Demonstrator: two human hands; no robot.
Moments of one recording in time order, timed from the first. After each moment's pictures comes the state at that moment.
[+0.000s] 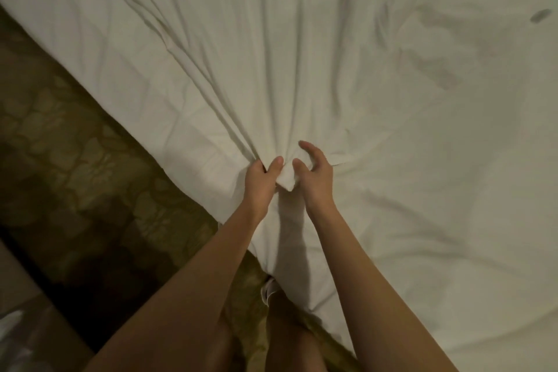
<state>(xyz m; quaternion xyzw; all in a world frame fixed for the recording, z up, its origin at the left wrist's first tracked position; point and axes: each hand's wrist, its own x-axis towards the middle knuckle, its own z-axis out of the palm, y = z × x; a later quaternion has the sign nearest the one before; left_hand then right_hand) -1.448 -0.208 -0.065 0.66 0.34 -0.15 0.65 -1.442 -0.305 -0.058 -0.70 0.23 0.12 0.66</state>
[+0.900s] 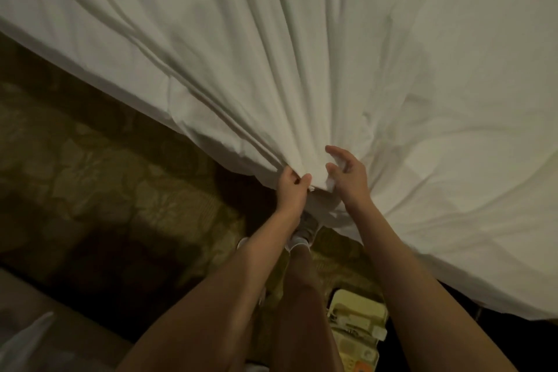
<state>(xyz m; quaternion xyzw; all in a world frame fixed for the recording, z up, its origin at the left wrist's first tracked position) -1.614 -0.185 -0.088 0.63 0.29 -0.28 0.67 -1.616 -0.297 -0.093 -0.77 0.28 0.08 0.57</state>
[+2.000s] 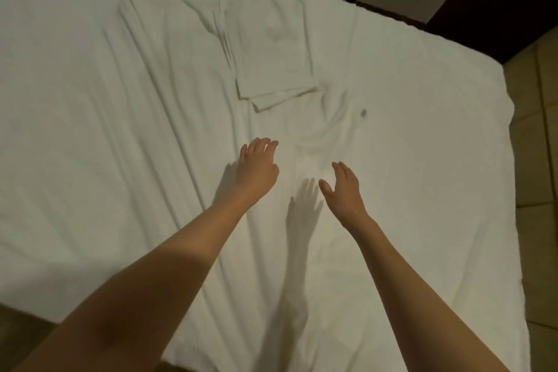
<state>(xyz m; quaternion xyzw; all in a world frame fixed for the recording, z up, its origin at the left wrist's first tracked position) -1.233 -0.339 0.038 0.94 -0.24 -0.16 0.20 -1.341 -0.498 0.034 -0.89 0.28 0.10 0.33</state>
